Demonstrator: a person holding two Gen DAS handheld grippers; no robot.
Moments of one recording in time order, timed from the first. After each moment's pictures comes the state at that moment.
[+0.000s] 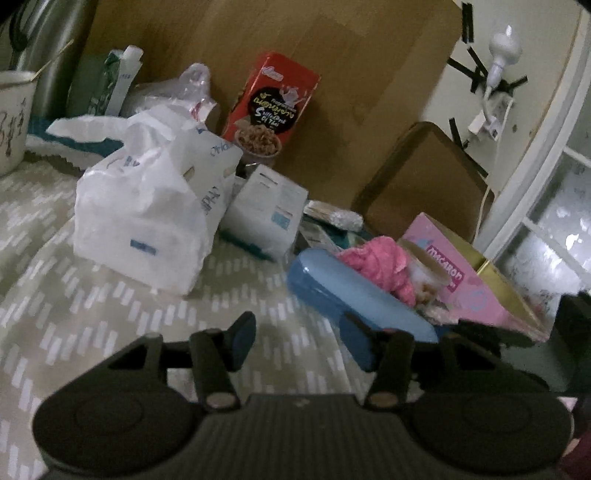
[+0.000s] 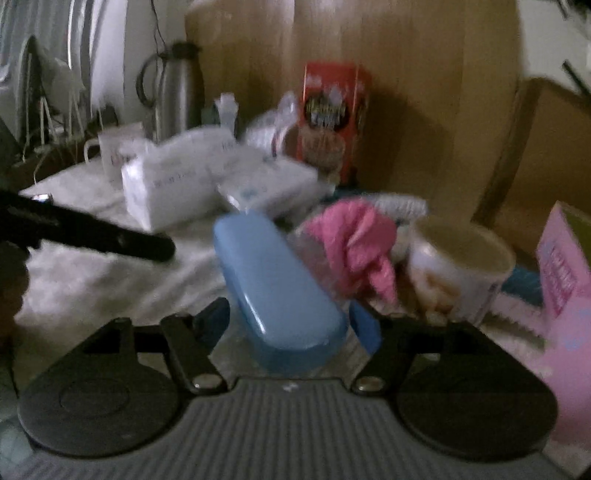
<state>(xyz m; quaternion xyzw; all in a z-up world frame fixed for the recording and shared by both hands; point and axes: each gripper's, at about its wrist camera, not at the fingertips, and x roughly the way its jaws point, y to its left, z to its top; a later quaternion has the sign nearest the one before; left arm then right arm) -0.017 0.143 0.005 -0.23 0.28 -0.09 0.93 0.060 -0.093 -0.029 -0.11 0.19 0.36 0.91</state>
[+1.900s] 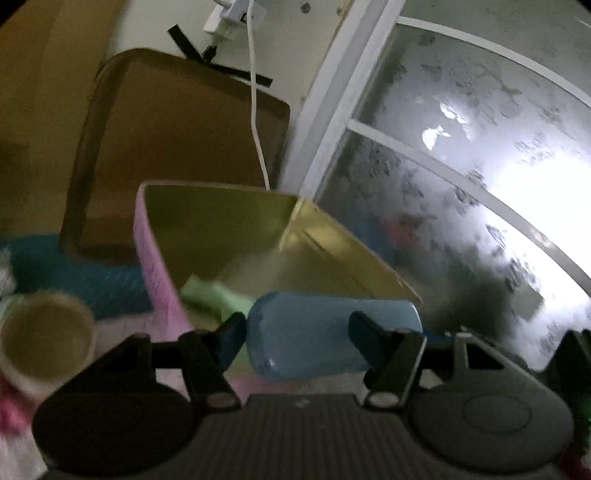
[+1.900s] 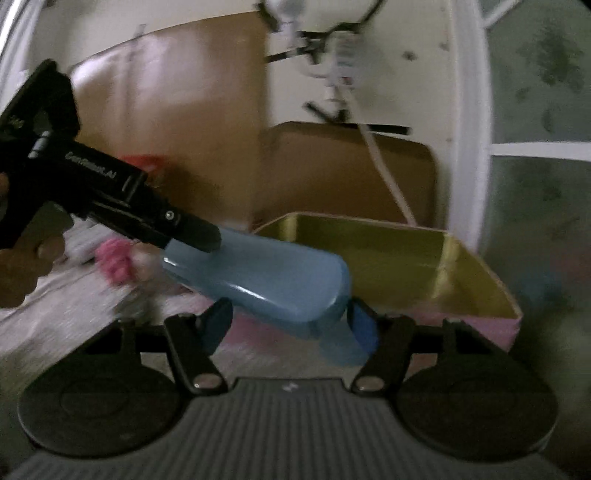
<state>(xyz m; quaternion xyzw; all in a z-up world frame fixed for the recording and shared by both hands) 0.108 -0.148 0.086 -0.09 0.30 -0.34 0.89 -0.014 -0.356 -0.008 -0.03 0.08 0.17 0.98</state>
